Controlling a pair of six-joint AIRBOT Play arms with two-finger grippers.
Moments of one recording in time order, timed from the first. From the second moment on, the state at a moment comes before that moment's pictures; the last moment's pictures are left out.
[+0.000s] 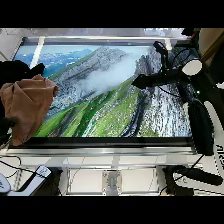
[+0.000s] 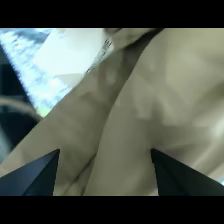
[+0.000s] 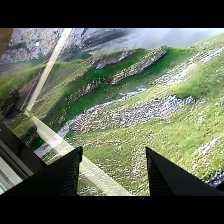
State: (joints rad) left arm 0.95 -1.05 0.65 1.12 -0.74 -1.49; right arm 0.14 -1.32 1.37 -0.87 1.13 1.16
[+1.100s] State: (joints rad) left arm -0.28 -0.98 0.83 0.21 -0.64 -0.91; right arm 0.11 -1.12 1.95 -1.56 1.61 1.20
